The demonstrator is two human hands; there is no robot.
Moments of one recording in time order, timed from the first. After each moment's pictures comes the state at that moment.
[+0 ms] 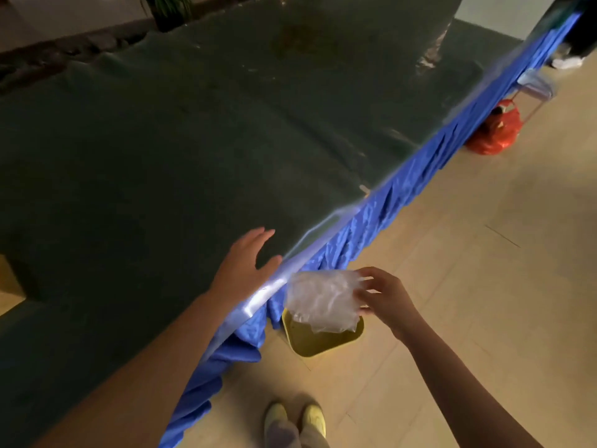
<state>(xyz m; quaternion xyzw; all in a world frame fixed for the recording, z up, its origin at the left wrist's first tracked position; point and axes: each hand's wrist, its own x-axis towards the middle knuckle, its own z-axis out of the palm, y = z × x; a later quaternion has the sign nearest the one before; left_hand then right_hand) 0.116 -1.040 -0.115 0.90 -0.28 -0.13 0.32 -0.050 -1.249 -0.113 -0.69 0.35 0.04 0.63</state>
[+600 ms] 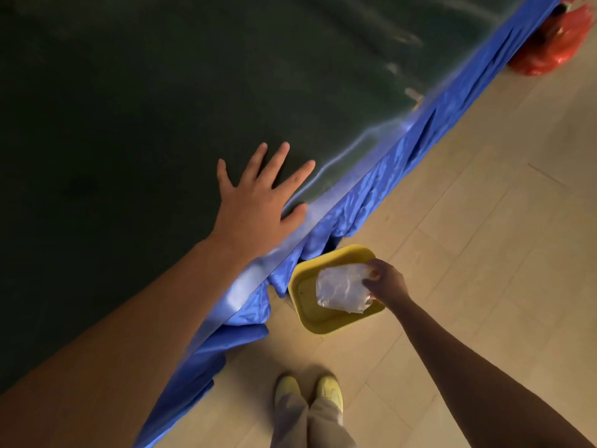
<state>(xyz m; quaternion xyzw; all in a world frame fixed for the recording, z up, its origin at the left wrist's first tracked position) 0.159 -1.083 -0.219 0.91 -0.42 0.03 0.03 -0.020 -1.260 -0.377 -0.80 0.43 0.15 0.40</state>
